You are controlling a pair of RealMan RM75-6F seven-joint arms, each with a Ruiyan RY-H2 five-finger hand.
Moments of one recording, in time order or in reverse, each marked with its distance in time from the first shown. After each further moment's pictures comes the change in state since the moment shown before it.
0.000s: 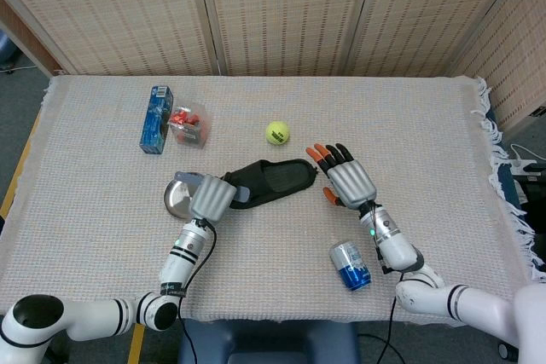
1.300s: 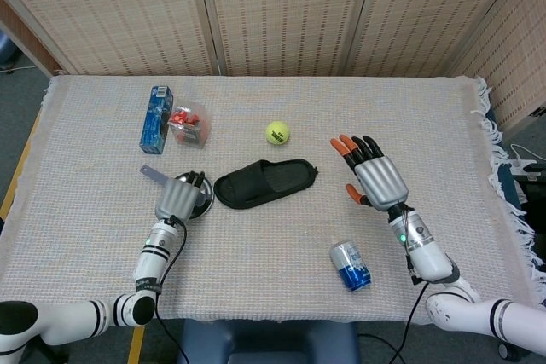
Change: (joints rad) left arm 0.069 0.094 0.019 -0.021 -0.157 -0.068 0.052; right arm -0.078 0.198 -0.013 -0.233 0.006 0.103 -0.040
